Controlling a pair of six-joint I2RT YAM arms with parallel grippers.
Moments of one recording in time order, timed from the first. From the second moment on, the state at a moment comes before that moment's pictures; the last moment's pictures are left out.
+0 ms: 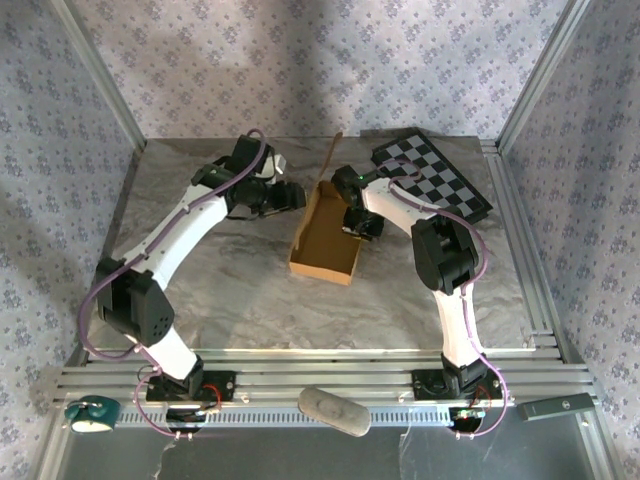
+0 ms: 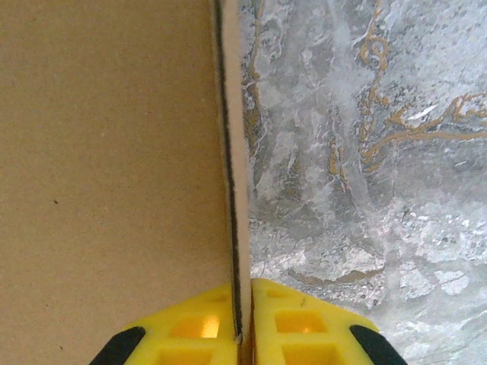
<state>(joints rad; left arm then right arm) -0.49 1.62 1.55 -0.85 0.30 -0.56 0.53 2.15 1.72 -1.06 0.15 0.87</state>
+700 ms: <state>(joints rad) -0.58 1.66 1.71 -0.91 0.31 -0.42 0.53 2.15 1.72 -1.05 0.13 0.92</state>
